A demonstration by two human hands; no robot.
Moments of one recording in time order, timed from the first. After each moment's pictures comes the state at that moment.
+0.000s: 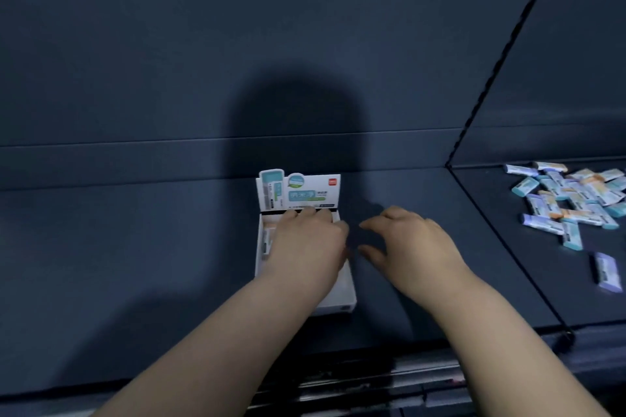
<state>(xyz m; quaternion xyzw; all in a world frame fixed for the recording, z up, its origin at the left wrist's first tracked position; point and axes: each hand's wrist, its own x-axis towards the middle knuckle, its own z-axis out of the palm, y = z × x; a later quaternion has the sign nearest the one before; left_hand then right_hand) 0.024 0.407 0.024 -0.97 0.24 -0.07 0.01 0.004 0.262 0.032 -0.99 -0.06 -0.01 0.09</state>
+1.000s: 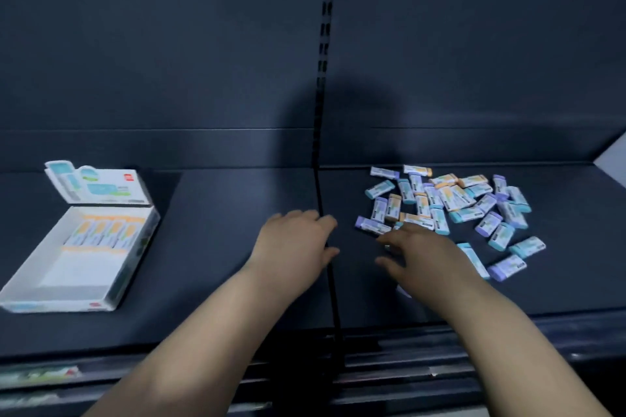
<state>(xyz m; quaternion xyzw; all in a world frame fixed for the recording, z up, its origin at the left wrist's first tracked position) 0.005 0.148 0.023 -0.97 0.24 -0.04 -0.06 -0.028 -0.035 0.032 -0.99 -0.04 0.06 0.09</state>
